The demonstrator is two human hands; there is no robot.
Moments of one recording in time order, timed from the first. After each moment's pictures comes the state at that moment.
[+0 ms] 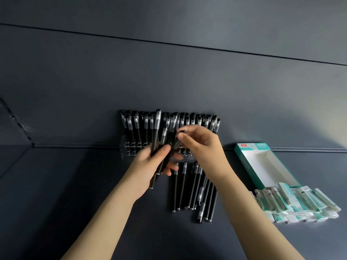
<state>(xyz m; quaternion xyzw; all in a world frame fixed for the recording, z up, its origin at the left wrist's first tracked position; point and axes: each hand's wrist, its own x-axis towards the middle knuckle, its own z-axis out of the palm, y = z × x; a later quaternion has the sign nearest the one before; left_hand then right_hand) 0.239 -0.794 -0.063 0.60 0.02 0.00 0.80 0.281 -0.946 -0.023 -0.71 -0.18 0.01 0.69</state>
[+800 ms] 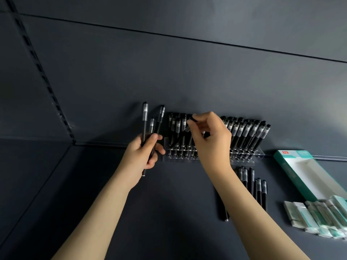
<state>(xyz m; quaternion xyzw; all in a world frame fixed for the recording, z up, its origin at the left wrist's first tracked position) 0.252 -0.655 -0.079 0.63 0.09 0.09 0.77 0.295 -0.821 -0.037 -0.78 -0.23 -0.32 0.49</state>
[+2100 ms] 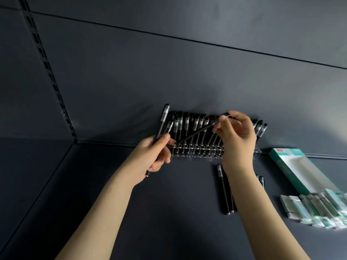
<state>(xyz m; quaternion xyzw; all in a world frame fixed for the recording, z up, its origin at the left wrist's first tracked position) 0.239 -0.650 -0.066 0.64 0.01 -0.04 0.77 0.283 -0.845 -0.025 -0.60 -0.06 -0.20 0.77</state>
